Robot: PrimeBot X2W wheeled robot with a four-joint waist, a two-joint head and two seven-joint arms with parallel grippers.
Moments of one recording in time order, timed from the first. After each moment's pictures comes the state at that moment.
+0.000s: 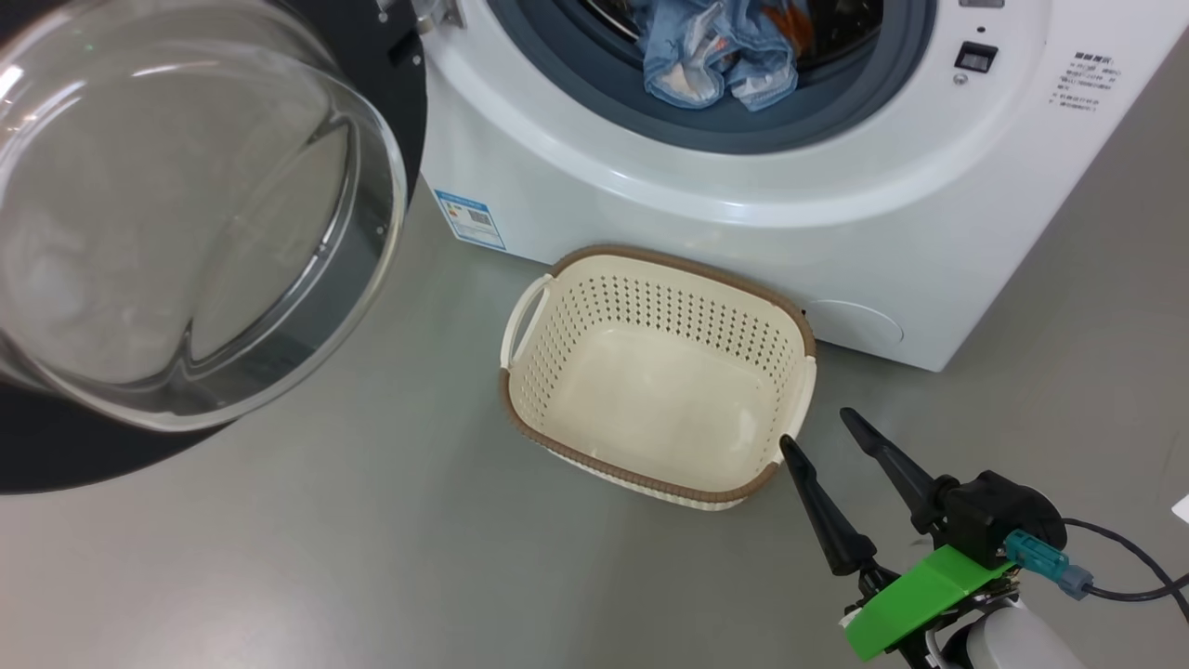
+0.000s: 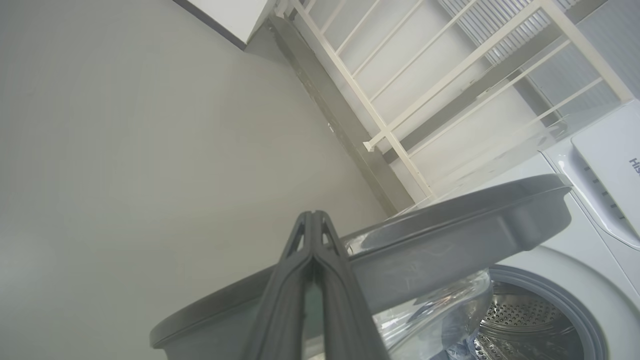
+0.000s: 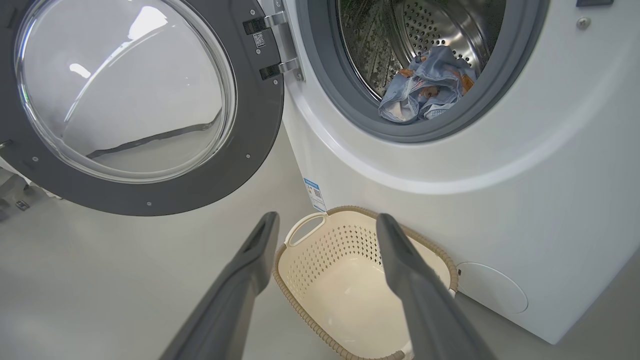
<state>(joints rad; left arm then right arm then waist) -0.61 0.82 0.05 0.68 -1.55 -0.13 0.35 -0.18 -0.20 0.28 0.21 0.31 0.13 -0.25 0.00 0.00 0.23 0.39</state>
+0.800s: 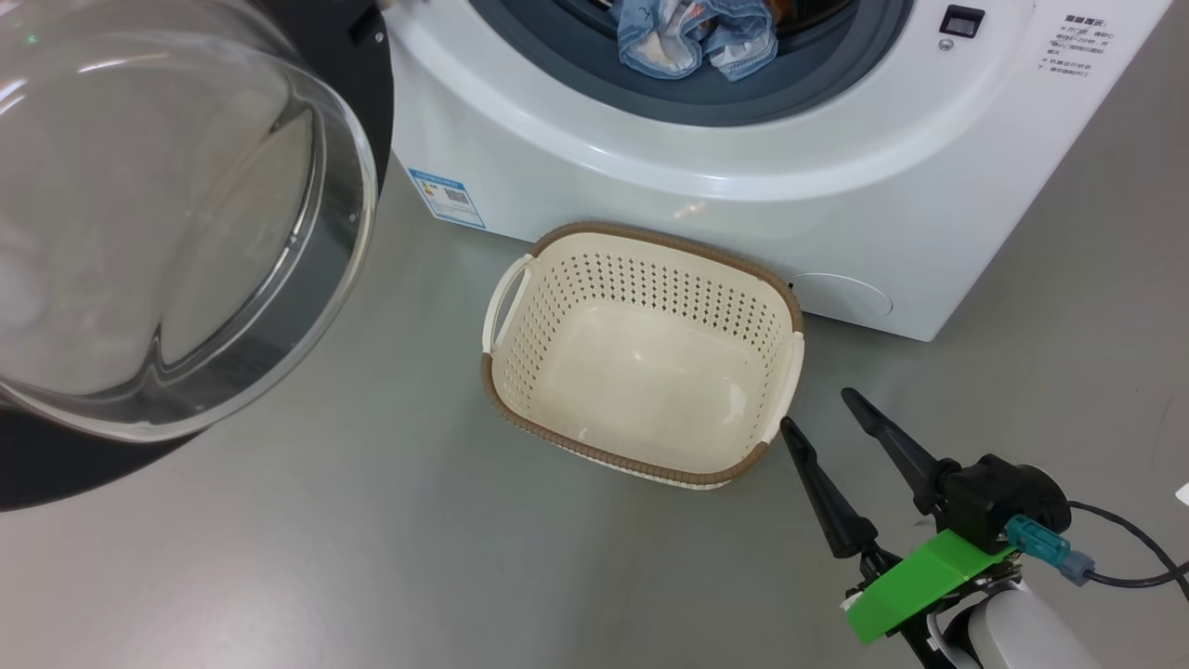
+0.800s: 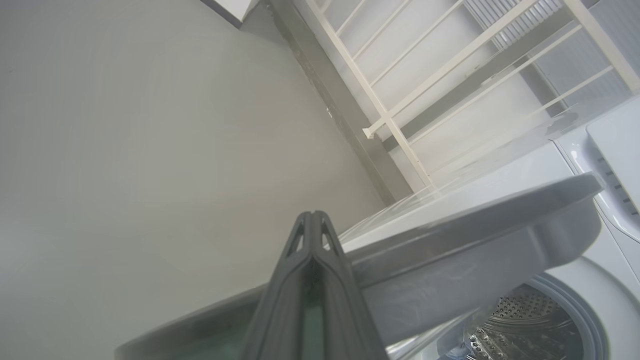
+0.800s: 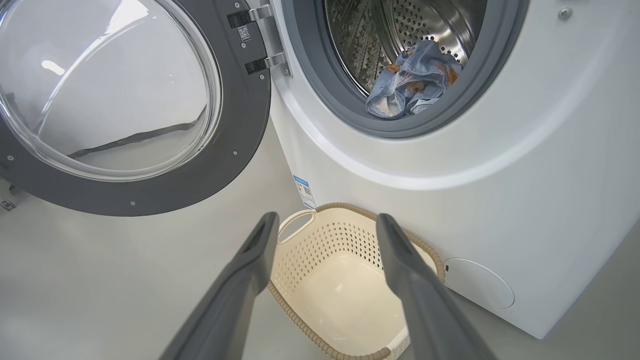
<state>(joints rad) -0.62 0.82 0.05 0.69 -1.58 -0.13 0.39 -0.21 -0.21 0.28 0.21 0.29 0.13 -0.25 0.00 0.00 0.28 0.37</state>
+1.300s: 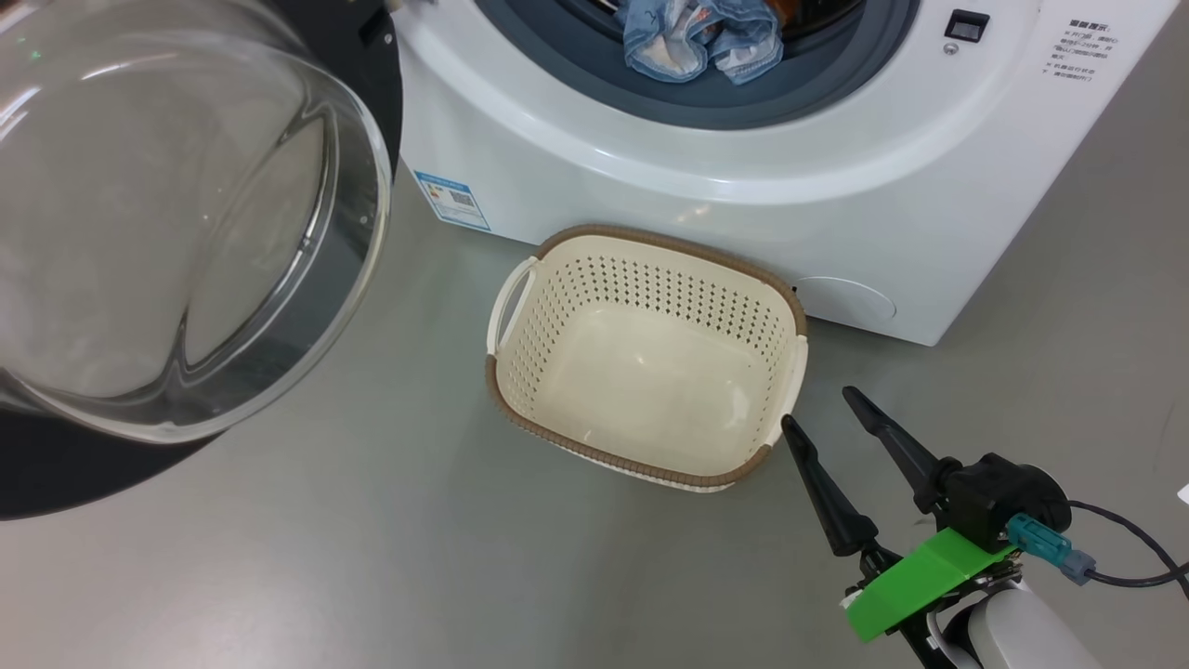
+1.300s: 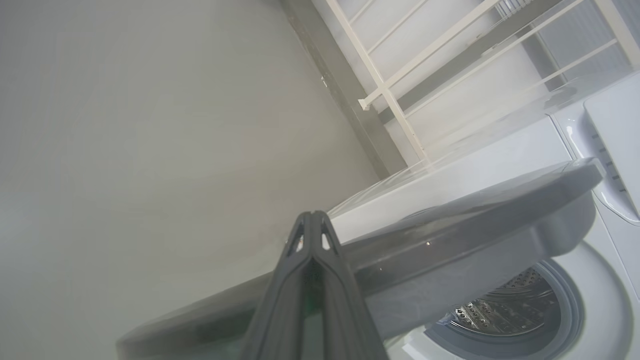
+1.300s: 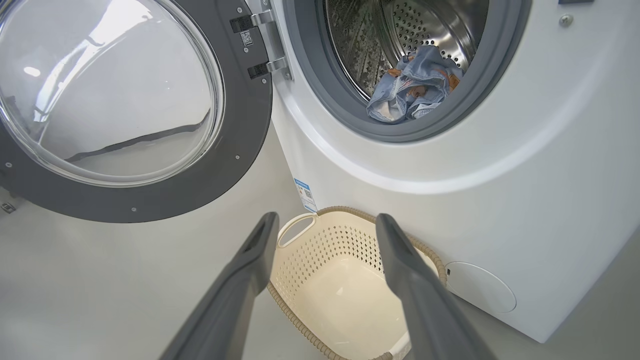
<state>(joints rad) -0.62 0.83 0.05 0.68 -1.61 -0.13 0.53 -0.21 -0.21 0.28 0.21 0.29 0.13 -0.25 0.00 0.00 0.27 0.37</state>
